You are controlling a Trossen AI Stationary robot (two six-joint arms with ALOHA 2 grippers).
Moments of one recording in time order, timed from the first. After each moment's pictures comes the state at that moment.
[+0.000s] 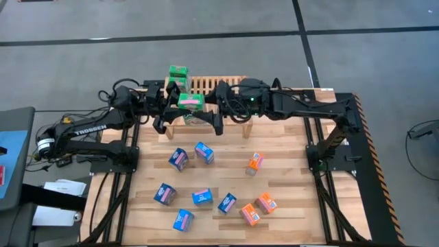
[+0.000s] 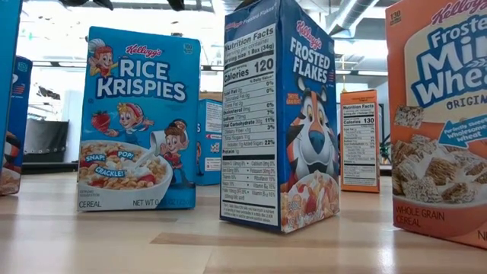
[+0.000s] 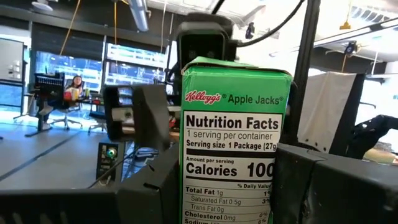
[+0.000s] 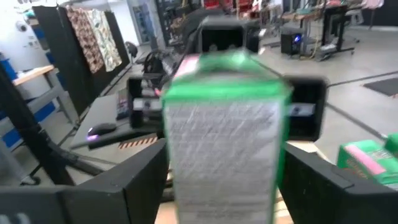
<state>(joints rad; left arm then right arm) 0.43 0.98 0.77 0.67 0.49 -0.36 -0.10 1.69 1.72 -0.08 -0.05 0.17</state>
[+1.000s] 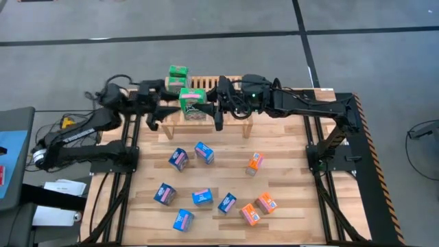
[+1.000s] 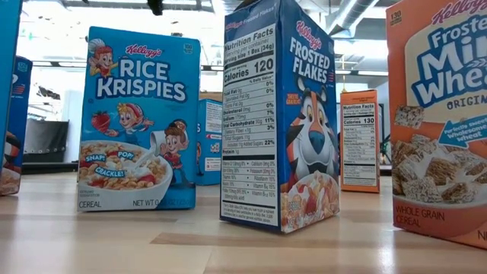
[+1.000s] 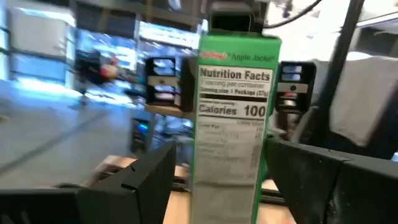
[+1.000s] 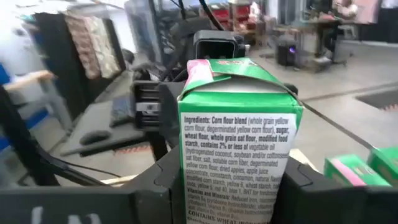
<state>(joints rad) 0.54 0.81 0.78 0.35 0.45 -0.31 -0.12 1.69 1.72 -0.02 -0.09 0.15</state>
